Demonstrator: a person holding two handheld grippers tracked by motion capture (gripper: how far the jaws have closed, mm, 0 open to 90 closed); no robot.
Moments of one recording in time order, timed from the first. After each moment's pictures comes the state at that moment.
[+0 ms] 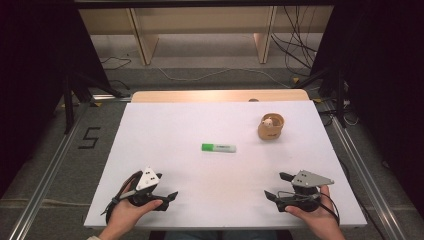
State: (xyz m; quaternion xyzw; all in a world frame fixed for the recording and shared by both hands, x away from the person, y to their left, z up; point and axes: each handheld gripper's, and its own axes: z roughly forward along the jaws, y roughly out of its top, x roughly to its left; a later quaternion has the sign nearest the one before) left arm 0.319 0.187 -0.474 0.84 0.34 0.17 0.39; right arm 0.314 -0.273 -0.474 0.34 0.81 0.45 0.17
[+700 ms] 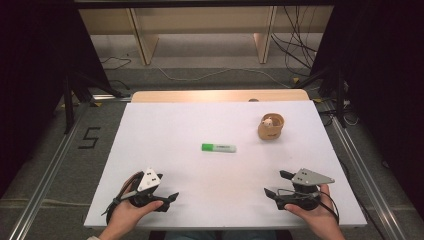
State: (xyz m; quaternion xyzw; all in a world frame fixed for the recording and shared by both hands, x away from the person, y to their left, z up) left arm 0.318 0.184 -0.474 0.84 0.34 0.18 0.39; right arm 0.318 -0.271 -0.469 0.34 0.80 0.45 0.18
